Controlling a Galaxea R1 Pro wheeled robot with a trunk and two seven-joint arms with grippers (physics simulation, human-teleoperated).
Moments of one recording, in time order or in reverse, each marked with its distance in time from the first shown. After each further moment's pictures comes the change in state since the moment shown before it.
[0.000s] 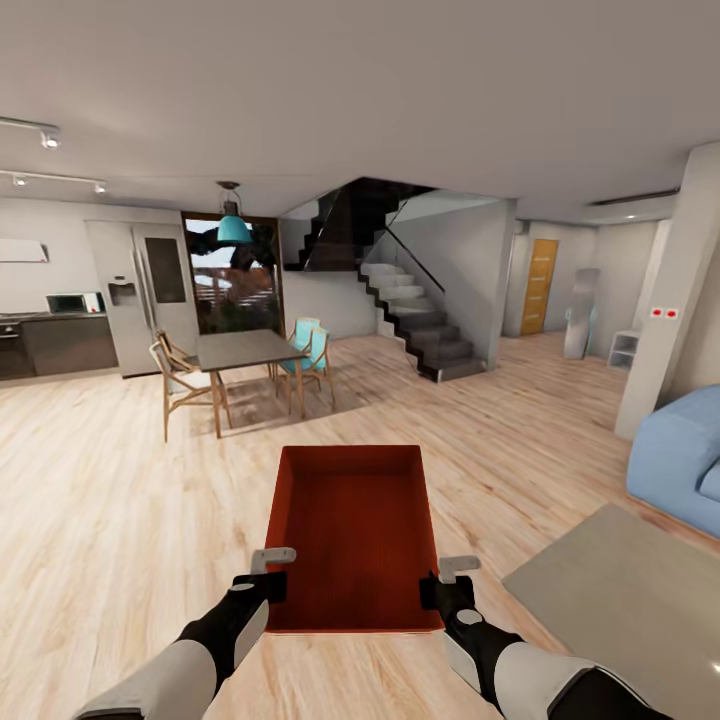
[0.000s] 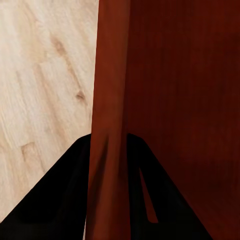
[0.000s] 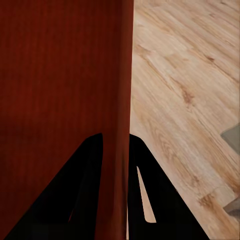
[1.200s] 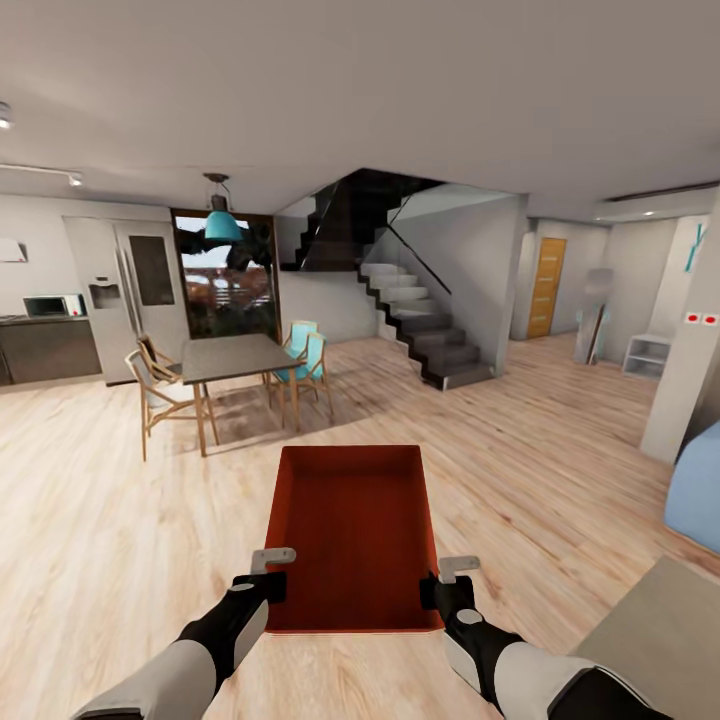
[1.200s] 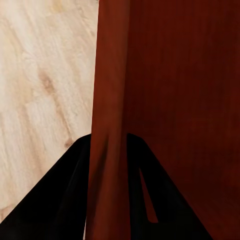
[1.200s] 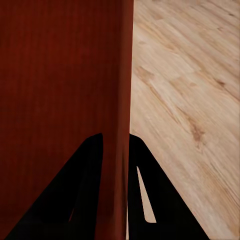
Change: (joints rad) left arm 0.000 0.001 0.000 0.001 0.001 0.000 -0.001; right arm 0.000 0.000 0.000 -0.001 0.000 0.002 0.001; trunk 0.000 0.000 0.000
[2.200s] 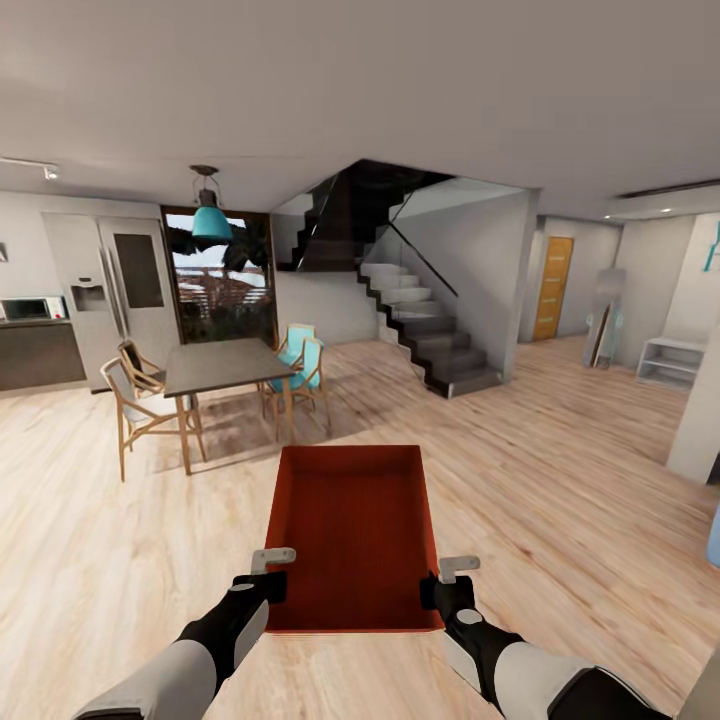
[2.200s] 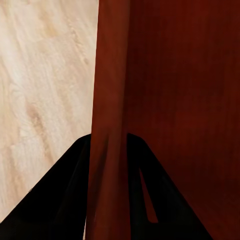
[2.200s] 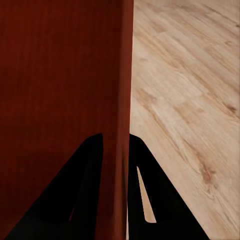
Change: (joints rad) left arm 0.000 -0.001 0.000 0.000 0.000 0.000 0.001; right arm 0.000 -0.001 -0.002 0.000 0.002 0.000 0.000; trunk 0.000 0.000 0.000
